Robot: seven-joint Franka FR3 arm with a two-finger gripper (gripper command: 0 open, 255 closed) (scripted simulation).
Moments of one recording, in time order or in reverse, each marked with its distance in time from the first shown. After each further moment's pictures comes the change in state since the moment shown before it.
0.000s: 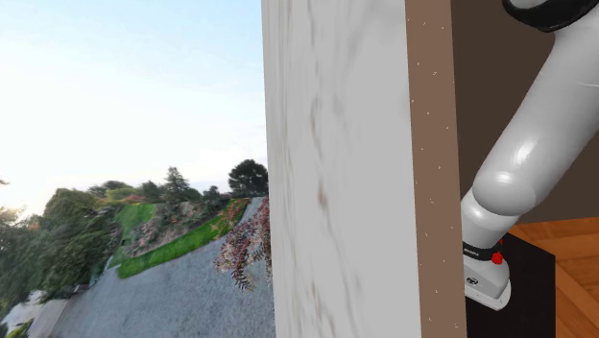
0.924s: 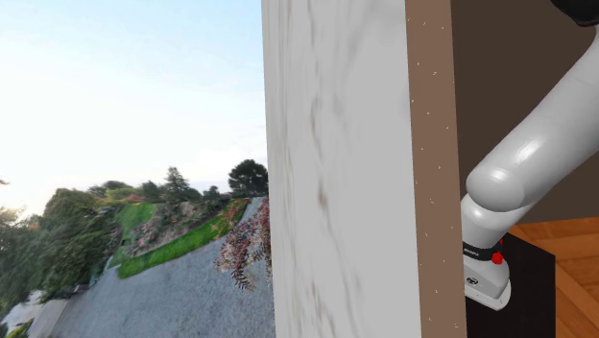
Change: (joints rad) arm -0.141 -0.174 -0.152 -0.199 -0.056 0.039 -0.279
